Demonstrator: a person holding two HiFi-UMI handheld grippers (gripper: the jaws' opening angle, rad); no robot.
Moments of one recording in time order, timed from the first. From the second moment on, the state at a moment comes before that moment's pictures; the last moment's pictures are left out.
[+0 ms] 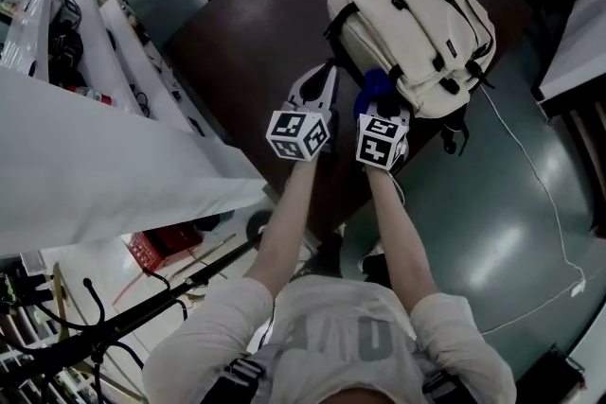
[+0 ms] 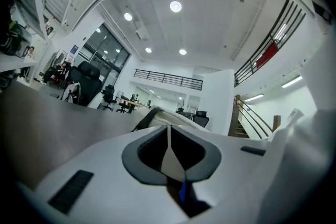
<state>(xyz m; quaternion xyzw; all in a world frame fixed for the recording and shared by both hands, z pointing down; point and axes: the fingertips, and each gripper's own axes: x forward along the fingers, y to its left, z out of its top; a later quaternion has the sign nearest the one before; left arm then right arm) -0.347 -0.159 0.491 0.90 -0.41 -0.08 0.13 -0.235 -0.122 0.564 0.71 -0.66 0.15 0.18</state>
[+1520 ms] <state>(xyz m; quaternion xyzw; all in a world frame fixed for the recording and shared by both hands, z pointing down) -0.263 -0.136 0.400 0.82 -0.55 -0.13 0.11 -0.102 -0.140 0.395 0.59 -0.79 -0.03 0.16</state>
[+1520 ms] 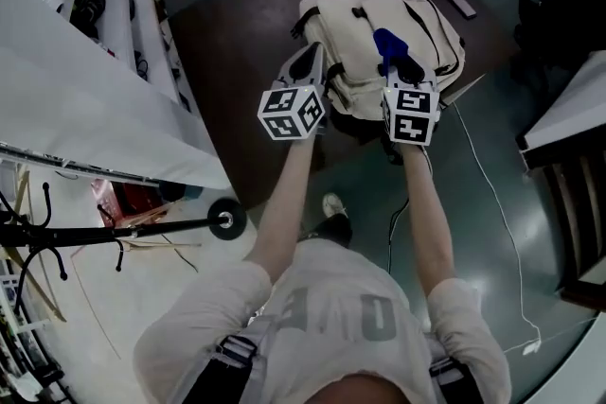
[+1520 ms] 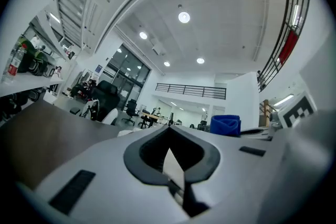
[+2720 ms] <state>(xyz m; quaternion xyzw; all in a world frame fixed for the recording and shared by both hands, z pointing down) -0.345 -0.199 0.445 0.68 -0.71 -0.12 0.13 -0.295 -0.362 0.469 0.20 -0.79 -0.37 0.45</state>
